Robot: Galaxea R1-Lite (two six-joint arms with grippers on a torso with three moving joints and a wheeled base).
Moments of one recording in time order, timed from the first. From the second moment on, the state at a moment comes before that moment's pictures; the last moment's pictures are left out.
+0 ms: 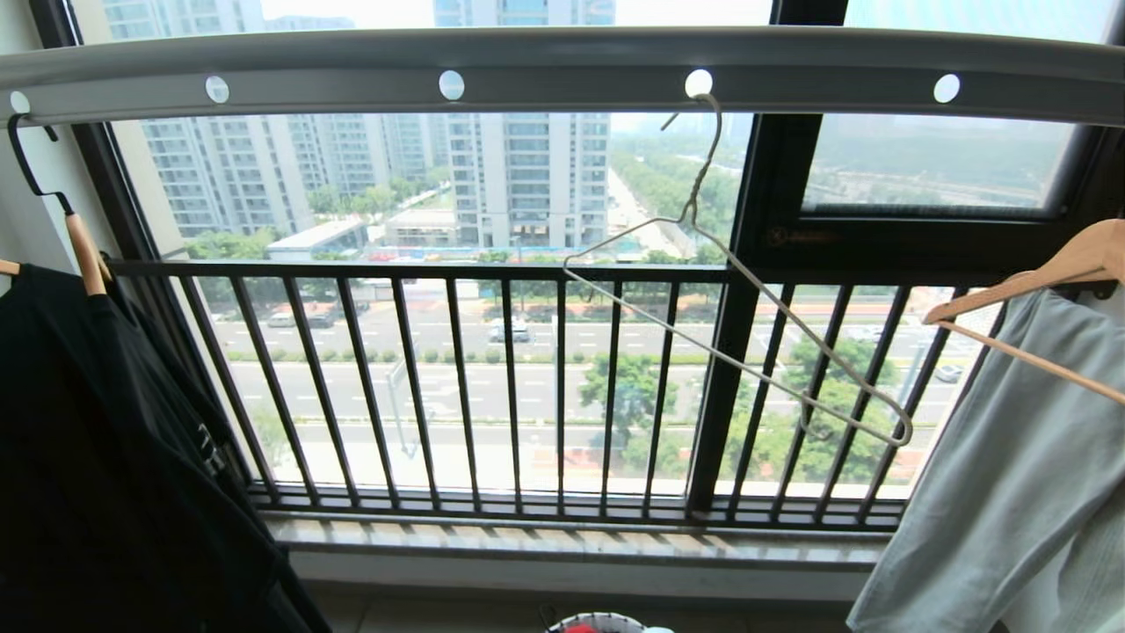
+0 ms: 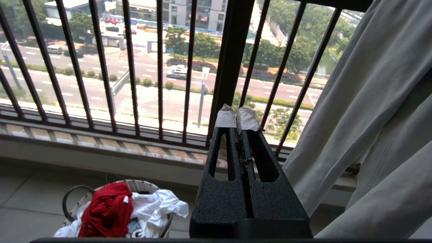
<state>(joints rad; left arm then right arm) 0.01 0.00 0.00 0.00 0.00 -0.01 0.00 0.00 0.00 0.00 0.03 -0.11</state>
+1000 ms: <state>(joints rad) 0.01 0.00 0.00 0.00 0.00 -0.01 0.00 0.00 0.00 0.01 0.04 -0.09</state>
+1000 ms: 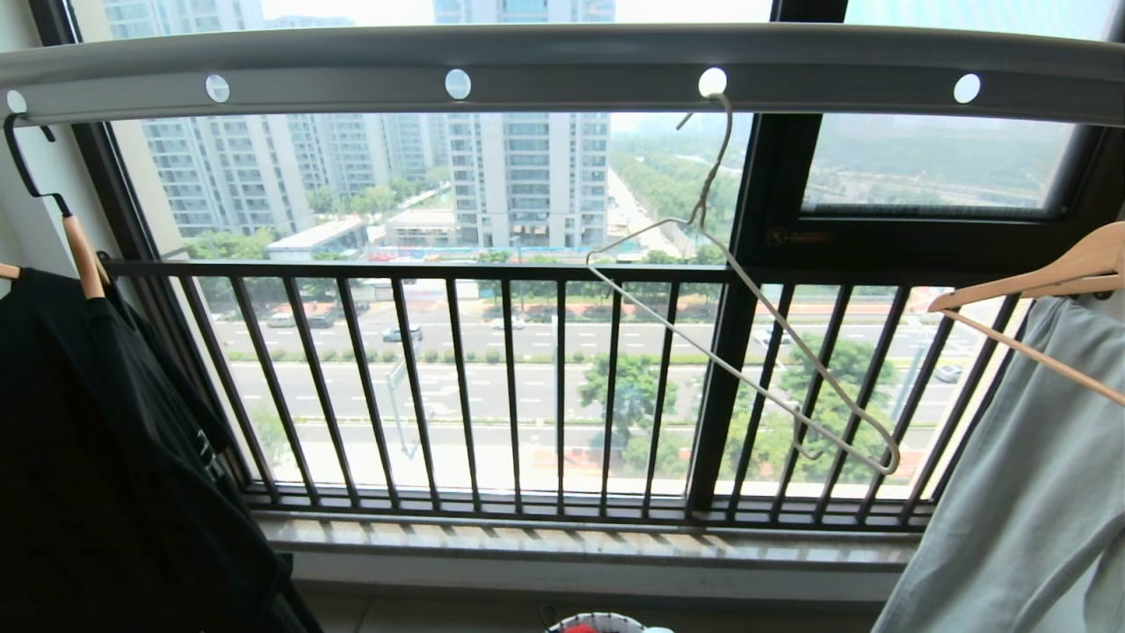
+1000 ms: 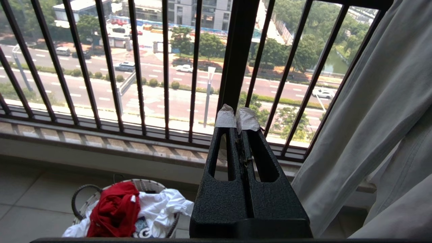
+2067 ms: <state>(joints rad) 0.01 0.00 0.00 0.00 0.00 -0.01 0.00 0.00 0.00 0.01 0.04 -0.09</state>
